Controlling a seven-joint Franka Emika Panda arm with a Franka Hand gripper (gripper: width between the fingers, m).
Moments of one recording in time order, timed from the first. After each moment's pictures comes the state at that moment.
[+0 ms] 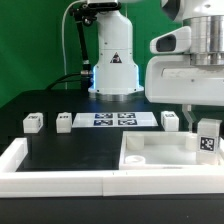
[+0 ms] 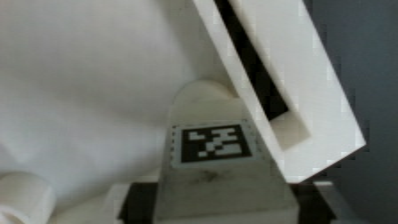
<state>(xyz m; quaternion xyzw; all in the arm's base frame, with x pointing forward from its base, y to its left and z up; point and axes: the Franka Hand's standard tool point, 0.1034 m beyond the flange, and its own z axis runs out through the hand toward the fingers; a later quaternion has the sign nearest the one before) 0.620 0.108 0.073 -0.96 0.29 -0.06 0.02</state>
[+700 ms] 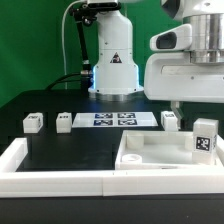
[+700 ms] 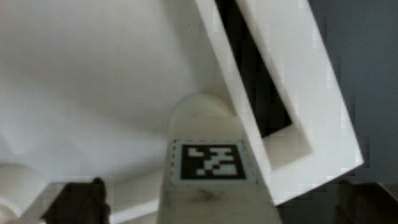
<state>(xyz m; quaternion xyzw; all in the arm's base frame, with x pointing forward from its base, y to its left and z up) 0.610 0.111 0.077 -0.97 0.23 -0.06 0.01</state>
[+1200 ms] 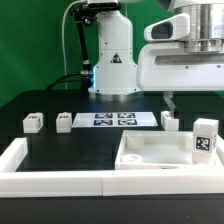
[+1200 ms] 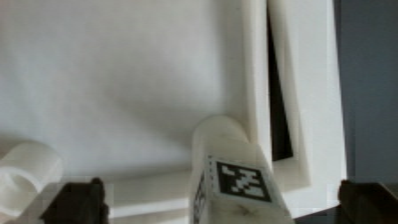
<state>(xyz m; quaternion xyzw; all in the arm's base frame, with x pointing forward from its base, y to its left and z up) 0.591 0.105 0.086 -0.99 0.13 -0.05 0.01</state>
